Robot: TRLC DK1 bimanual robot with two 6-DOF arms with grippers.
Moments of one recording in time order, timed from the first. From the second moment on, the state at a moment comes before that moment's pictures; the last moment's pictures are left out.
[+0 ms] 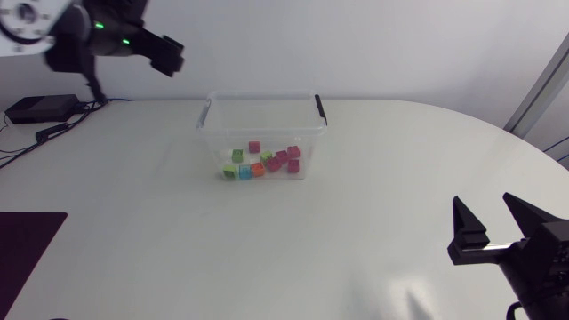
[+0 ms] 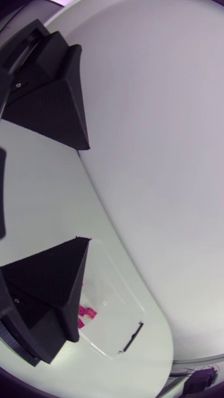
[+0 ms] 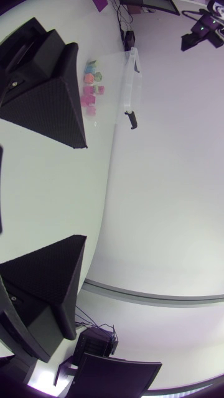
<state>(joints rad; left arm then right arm) -0.30 1.47 1.38 -0.29 -0.39 0.41 -0.04 0.06 0.03 -0.03 -0.01 -0.11</state>
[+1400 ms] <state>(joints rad) -0.03 0.12 0.76 -0.66 -0.38 0.34 -0.30 0.06 0.03 -0.03 -0.01 -0.11</state>
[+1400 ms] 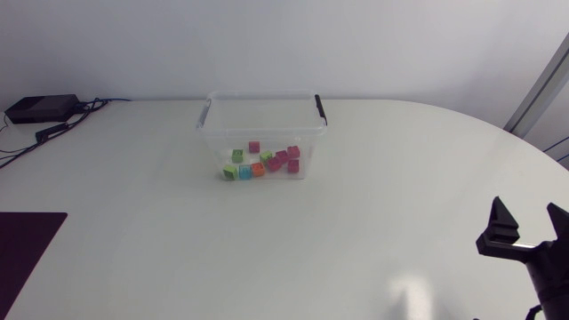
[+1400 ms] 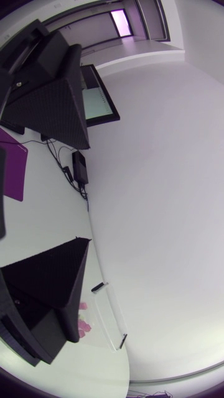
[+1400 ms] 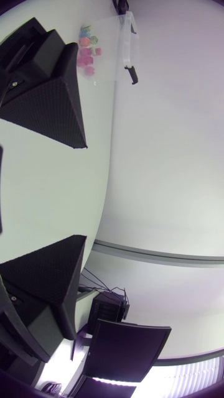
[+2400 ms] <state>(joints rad) -0.04 0.06 0.30 -0.27 -0.13 0.20 -0.09 0.06 0.03 -0.03 0.00 -0.09</state>
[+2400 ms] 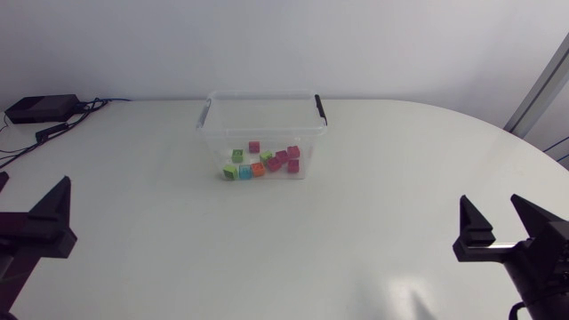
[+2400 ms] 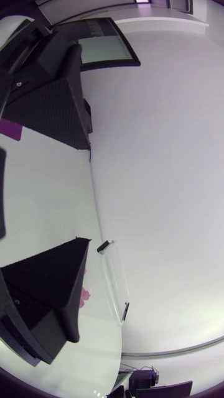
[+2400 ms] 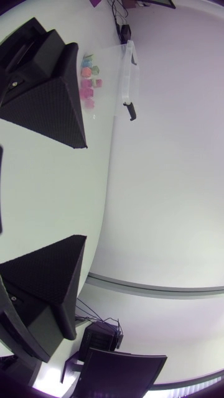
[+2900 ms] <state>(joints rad) -0.01 0.06 0.05 -0.05 0.00 0.04 -0.01 0.06 0.03 -0.03 0.01 -0.03</state>
